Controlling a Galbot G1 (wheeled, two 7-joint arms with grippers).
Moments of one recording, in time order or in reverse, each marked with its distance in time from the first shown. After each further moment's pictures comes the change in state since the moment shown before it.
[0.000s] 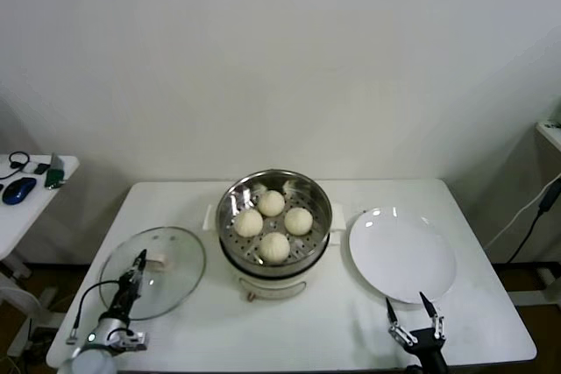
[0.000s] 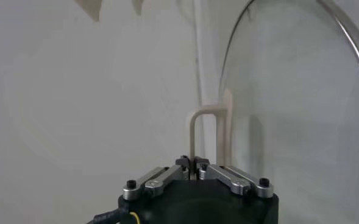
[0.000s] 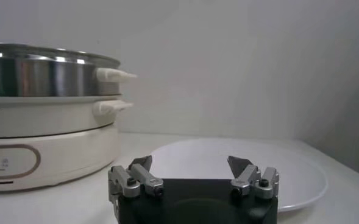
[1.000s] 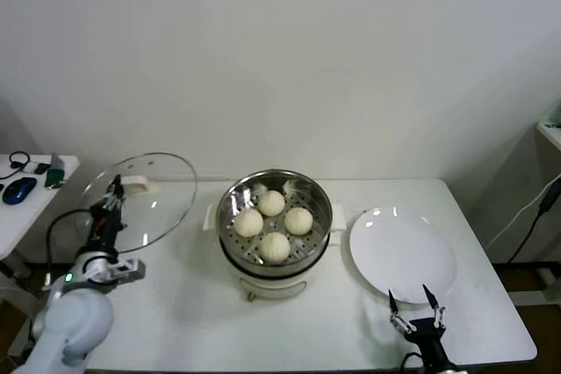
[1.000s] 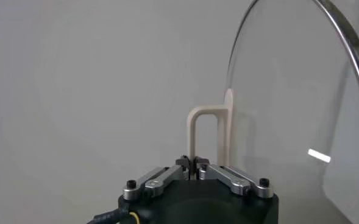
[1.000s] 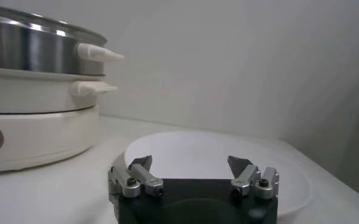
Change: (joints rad) left arm -0.001 0.217 0.122 -0.632 -0.356 0.528 0.350; right arm 0.051 0.001 -0.012 -0.001 -0.113 -0.104 0.119
